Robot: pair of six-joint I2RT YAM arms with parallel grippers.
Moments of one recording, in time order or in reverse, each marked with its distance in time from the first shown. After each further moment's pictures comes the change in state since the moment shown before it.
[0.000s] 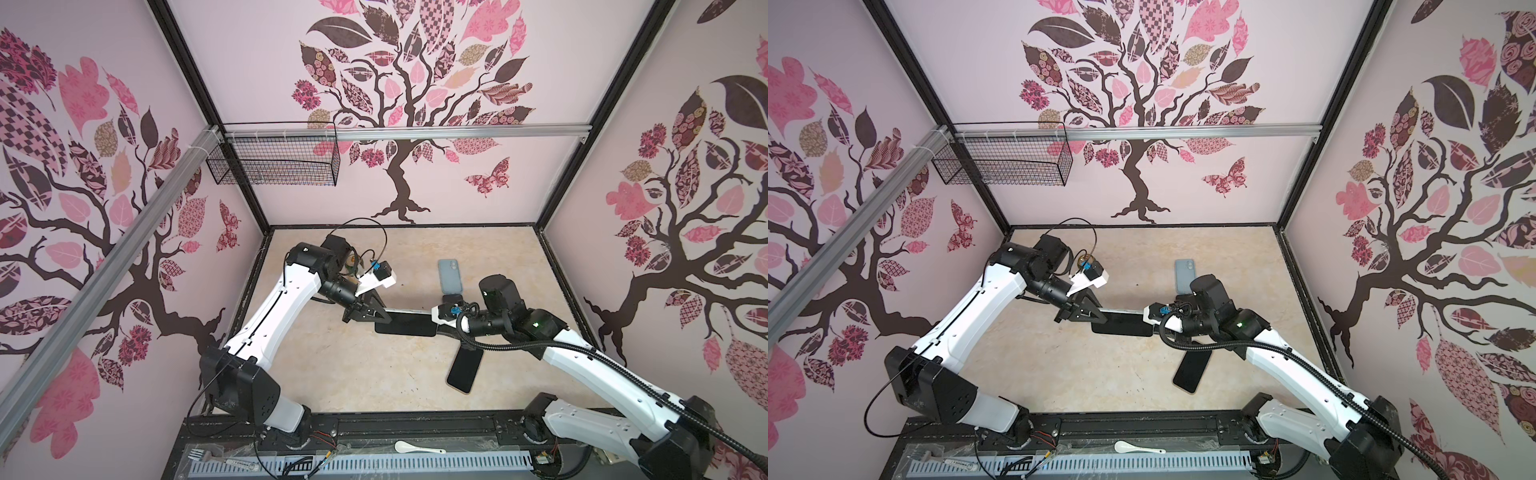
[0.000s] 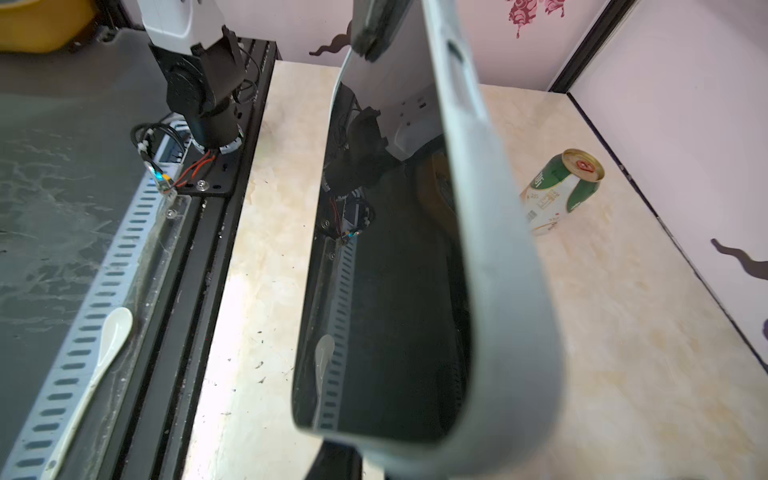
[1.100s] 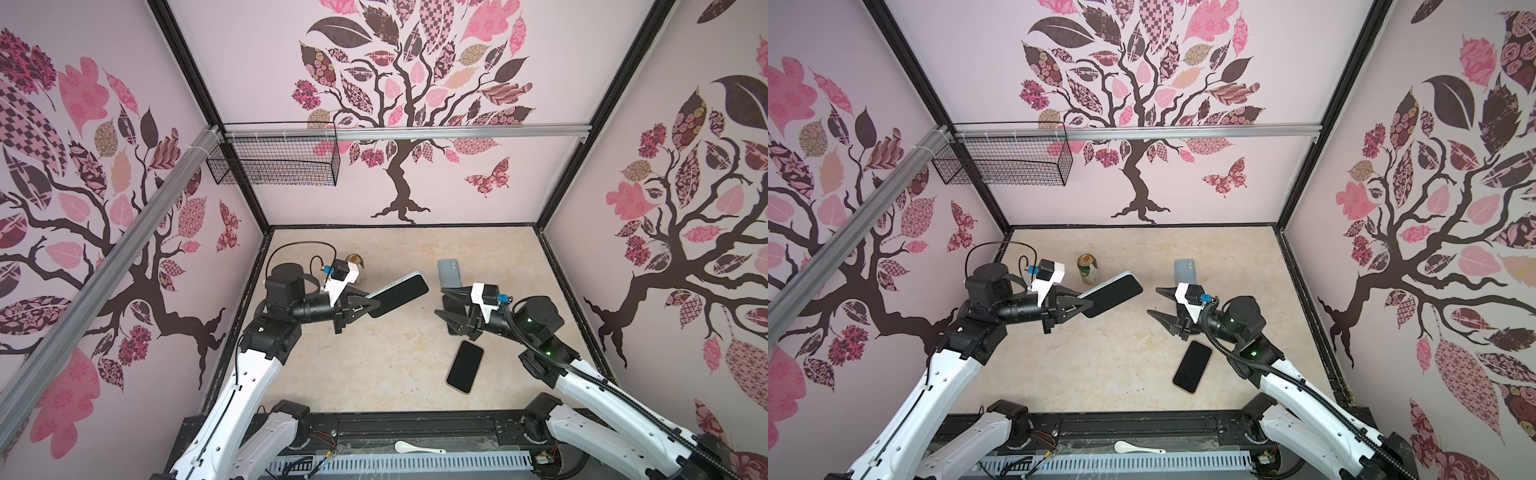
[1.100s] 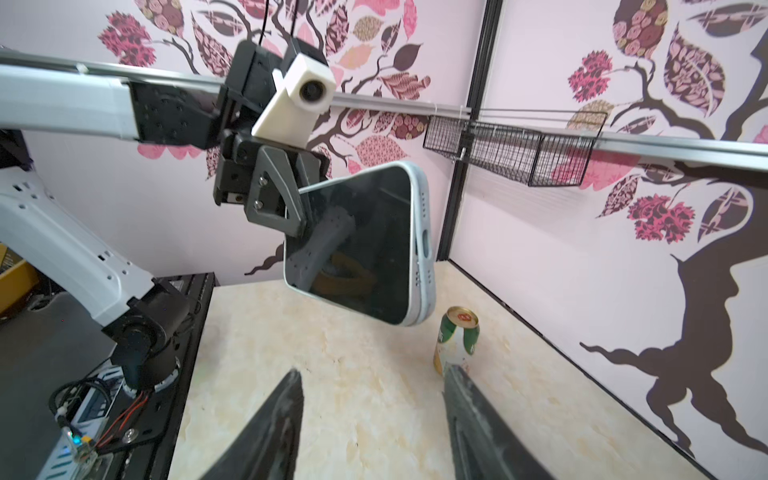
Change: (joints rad) left arm 0.110 -0.612 -0.627 1.213 0.057 -0.968; right arm -0.035 -0.229 -0.286 0.879 0.071 0.566
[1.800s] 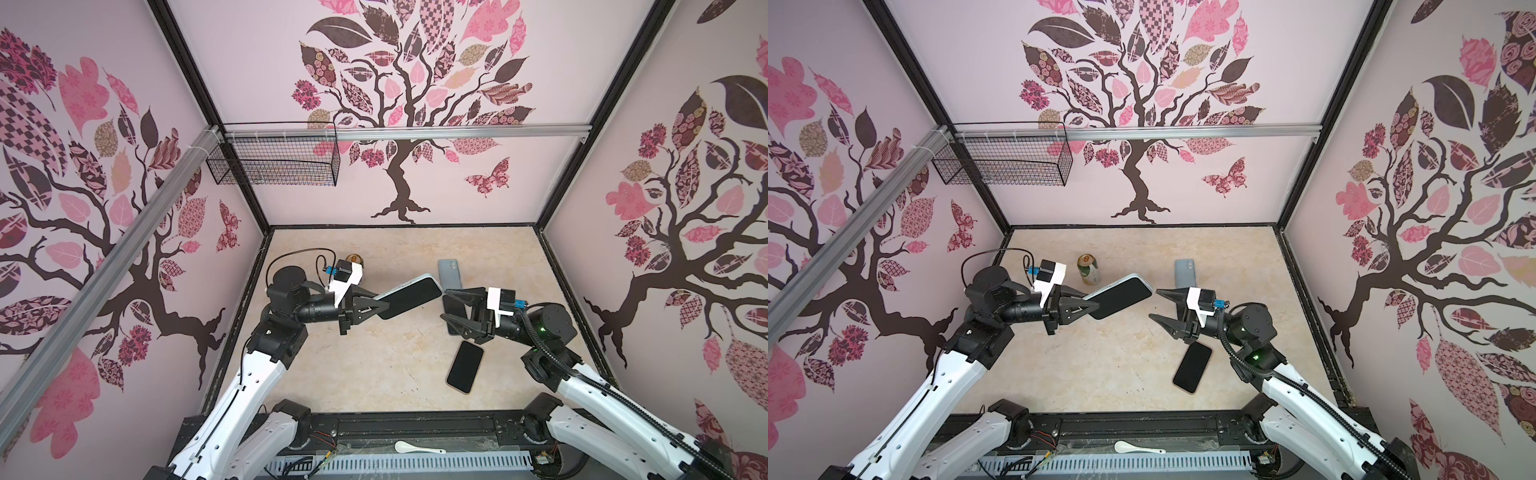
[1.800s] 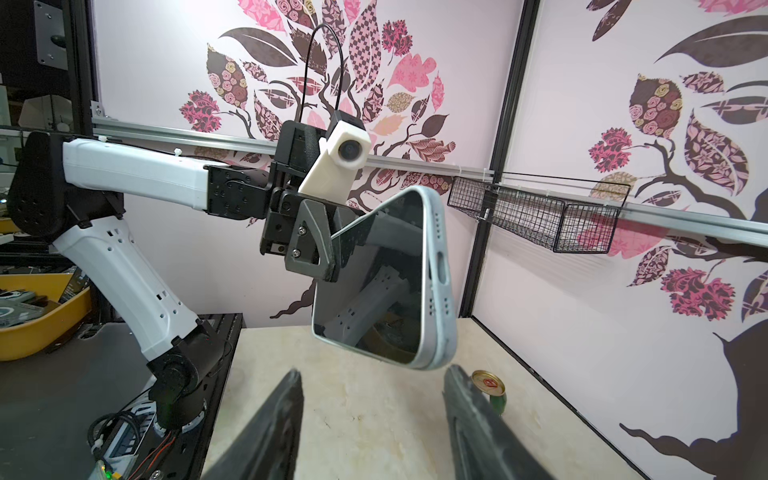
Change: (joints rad) left arm -0.075 -0.002 -0.027 0.201 0.045 -0.126; right arm 0.000 -0.037 -0.028 0.143 -0.078 0.080
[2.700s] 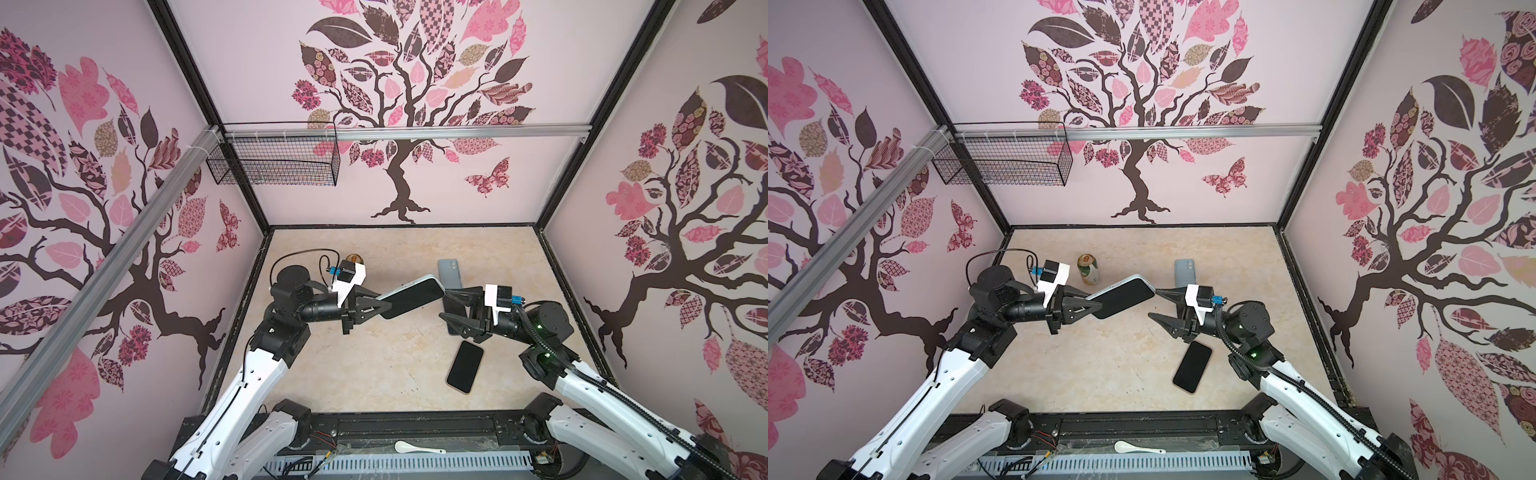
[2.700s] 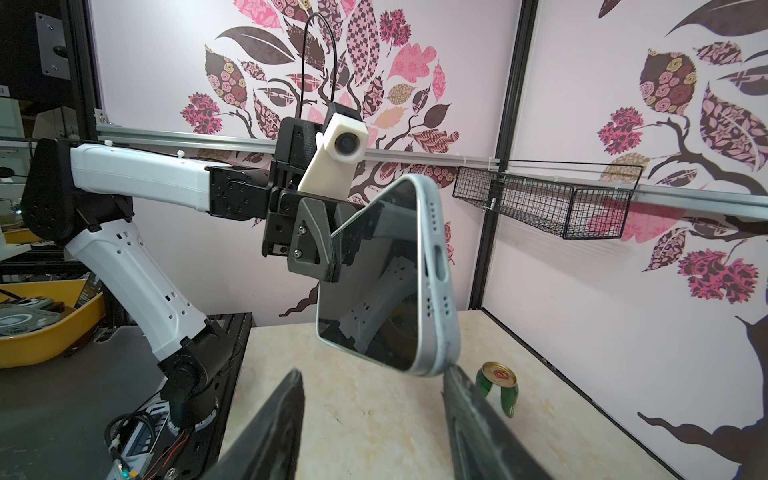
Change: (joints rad) left arm -0.025 0.009 0.000 0.011 -0.034 0.020; right arm -0.002 0.023 0.000 0.016 -0.013 0.037
